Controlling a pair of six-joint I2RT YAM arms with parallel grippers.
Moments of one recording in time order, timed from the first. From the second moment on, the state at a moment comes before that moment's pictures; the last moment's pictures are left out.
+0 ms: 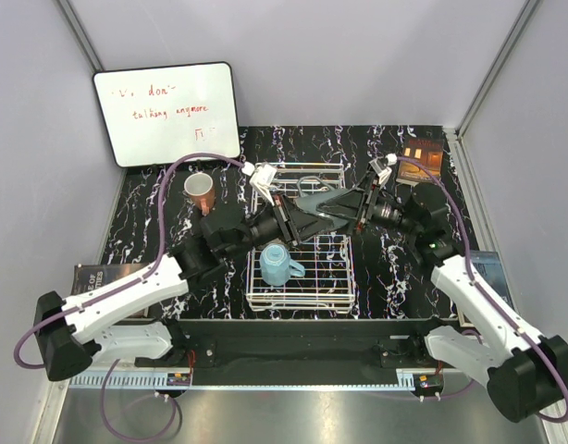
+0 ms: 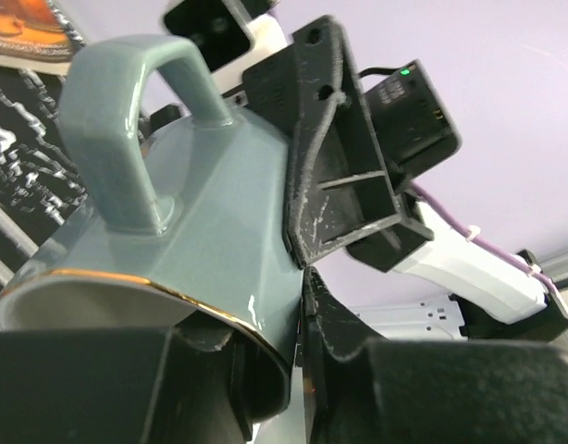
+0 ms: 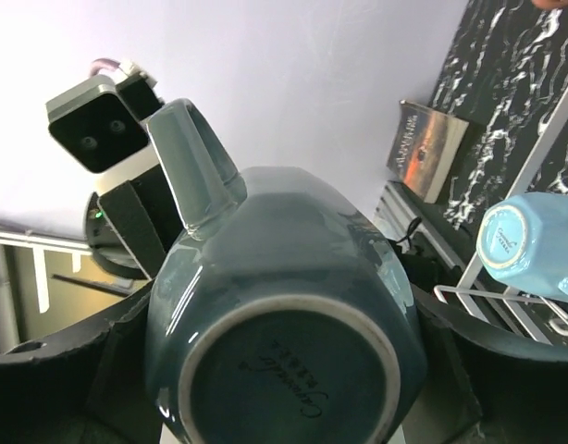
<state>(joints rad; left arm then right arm) -0.96 1.13 0.93 0.24 0.15 -0.86 0.38 1.02 0.74 0.36 -0.84 1.37</state>
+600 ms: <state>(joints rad) -0.94 0.99 1.14 -0.69 -0.46 -0.67 0.39 0.94 0.97 -0.31 -0.44 0.86</state>
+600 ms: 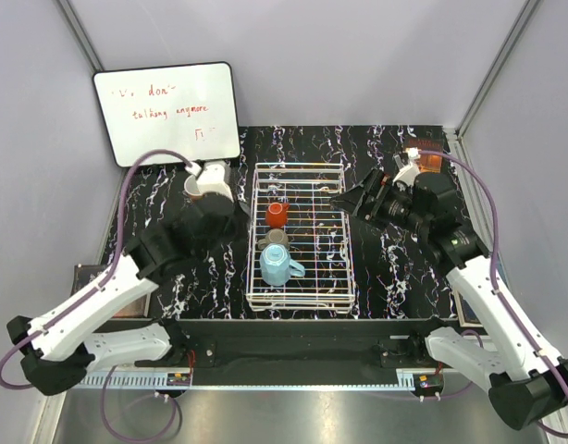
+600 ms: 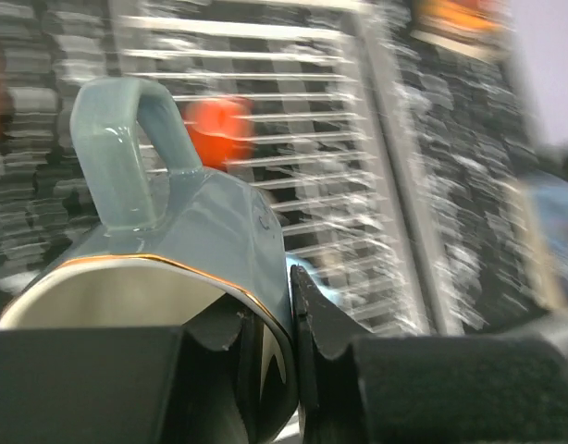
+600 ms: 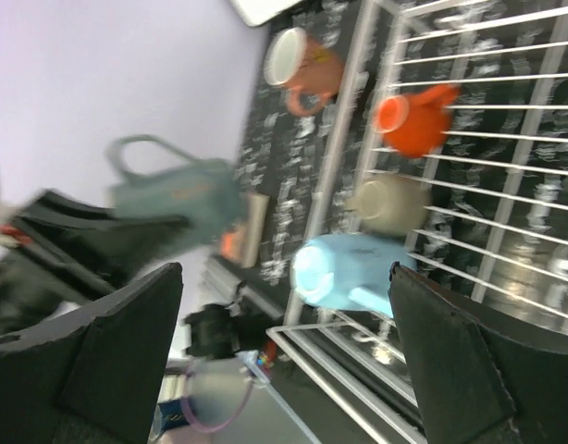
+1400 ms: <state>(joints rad) -0.13 1.54 1.31 -0.87 -0.46 -0.60 0.39 1.08 1.05 -0.61 -0.22 0.69</state>
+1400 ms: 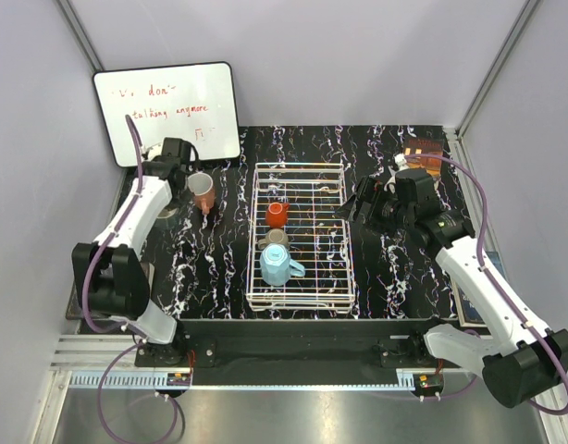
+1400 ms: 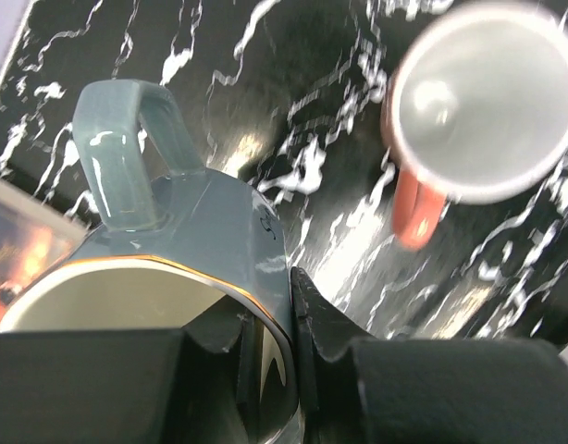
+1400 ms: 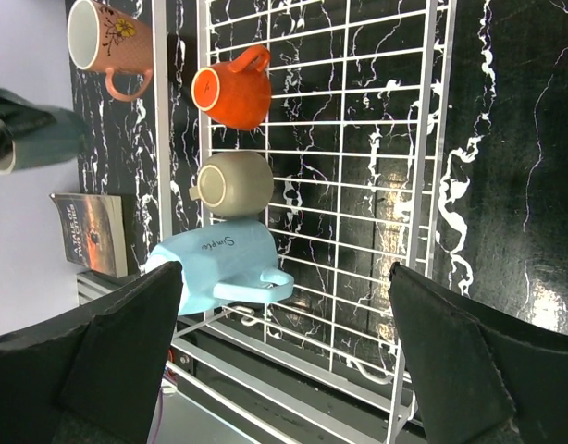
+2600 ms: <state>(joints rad) 0.06 1.96 1.58 -0.73 -0.21 -0.52 0.39 1.16 1.06 -0.62 -0.21 0.64</state>
